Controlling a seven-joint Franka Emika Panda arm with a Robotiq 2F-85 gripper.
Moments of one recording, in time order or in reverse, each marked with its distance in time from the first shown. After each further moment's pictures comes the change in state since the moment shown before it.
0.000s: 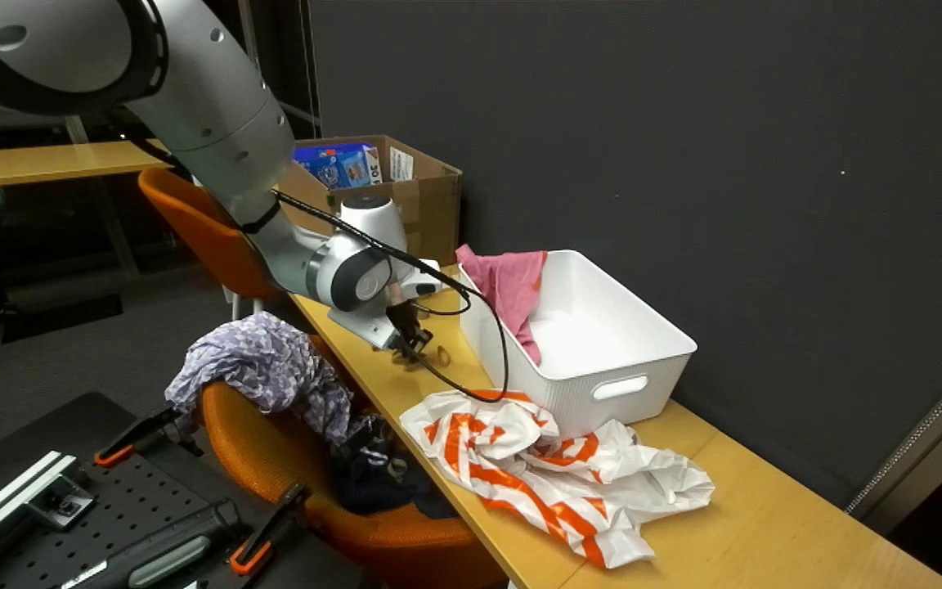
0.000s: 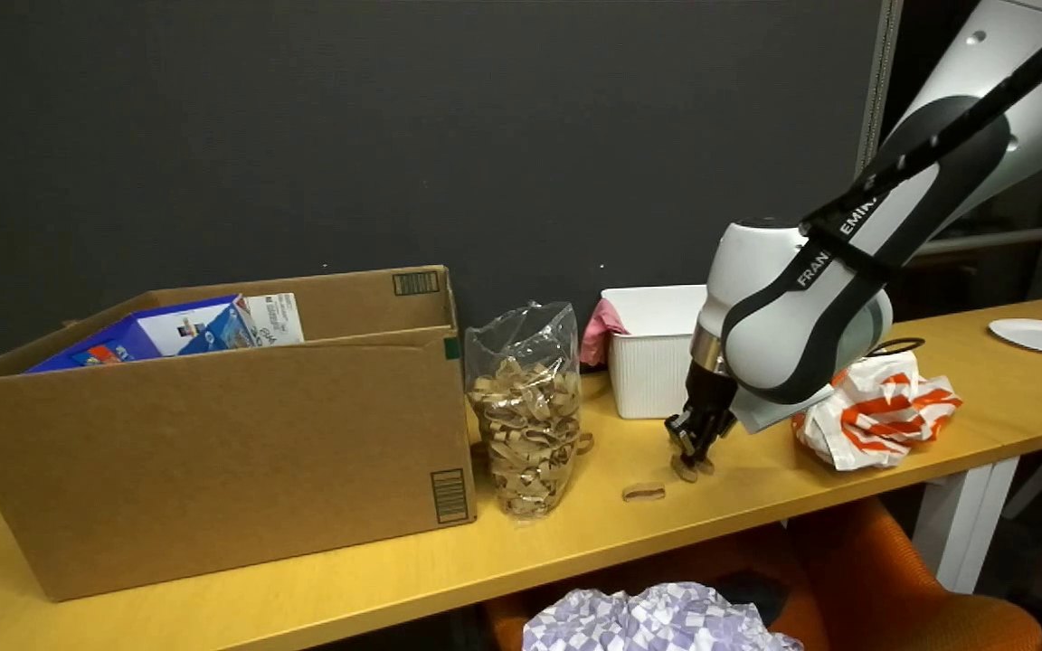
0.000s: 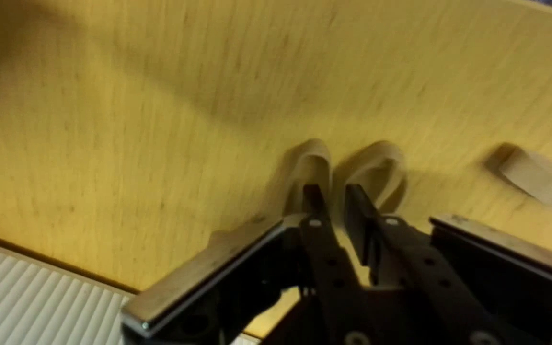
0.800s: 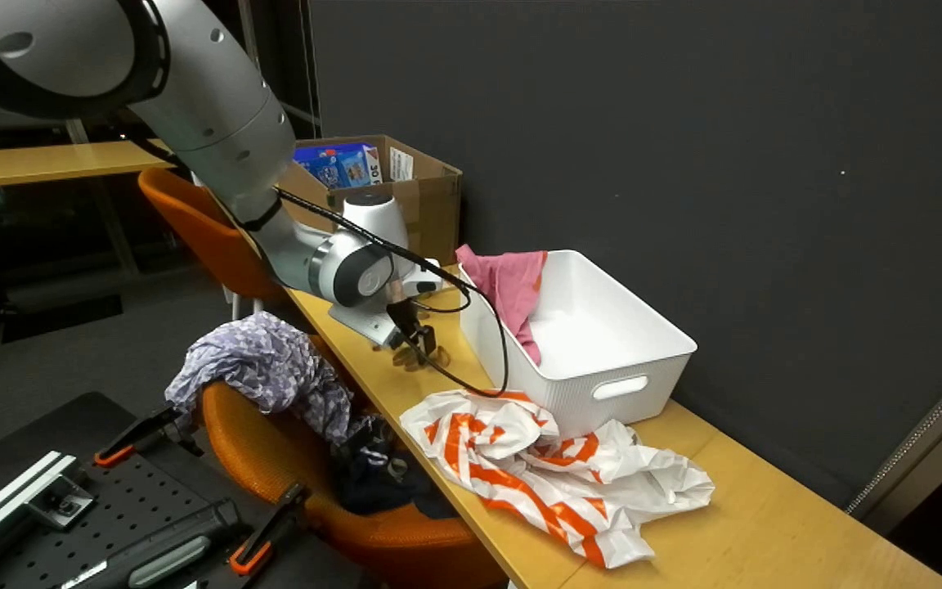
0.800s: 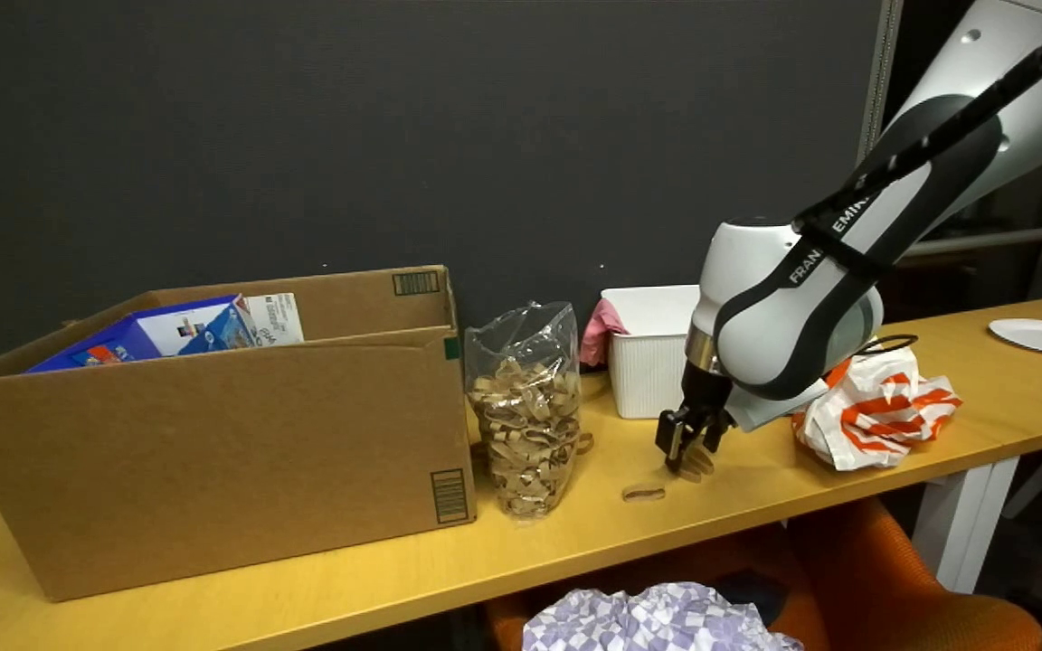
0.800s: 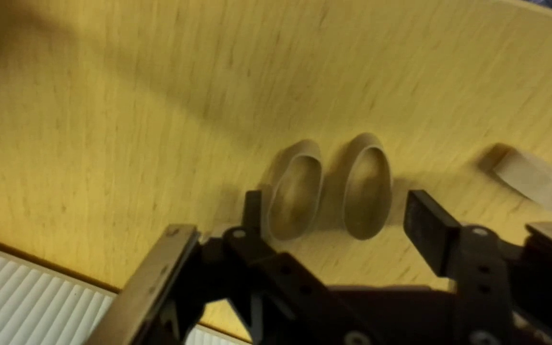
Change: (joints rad) arm 0.004 0.010 0.000 0.030 0.000 -0.045 0.000
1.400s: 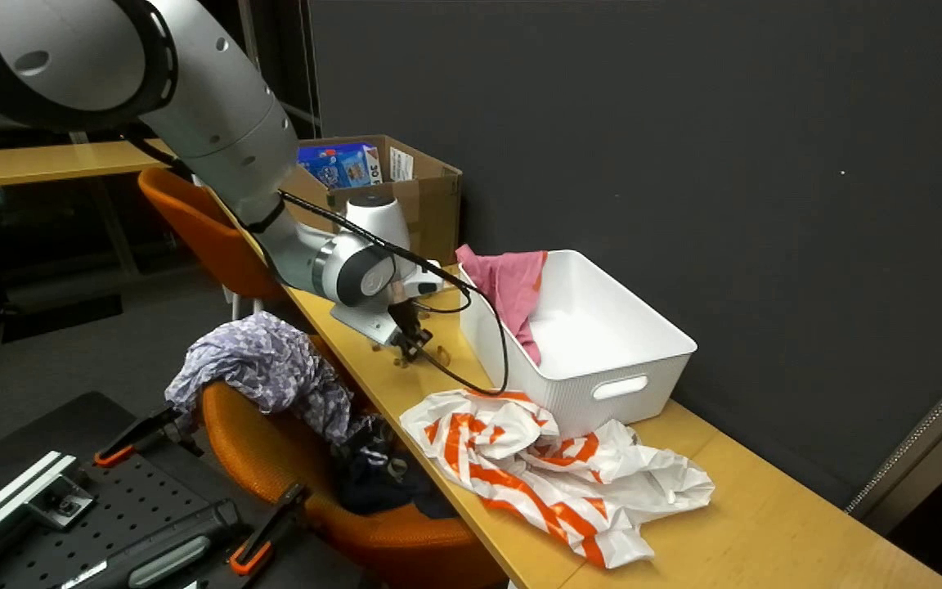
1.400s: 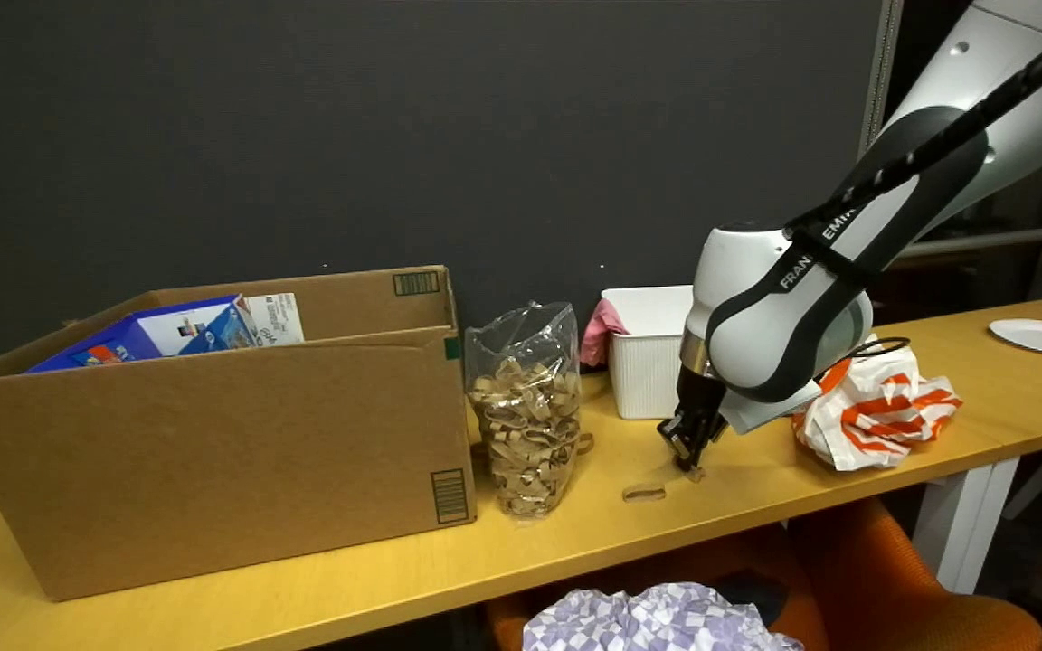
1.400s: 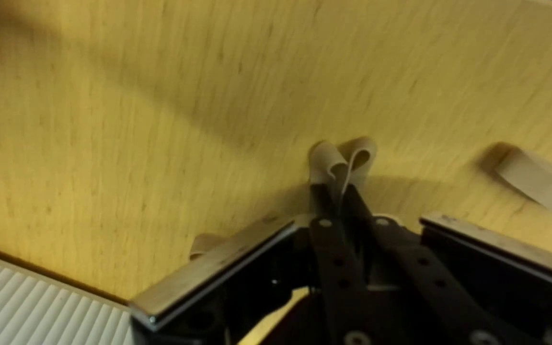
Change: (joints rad) arm 0.001 0.025 0.003 0.039 0.000 -0.025 0.000
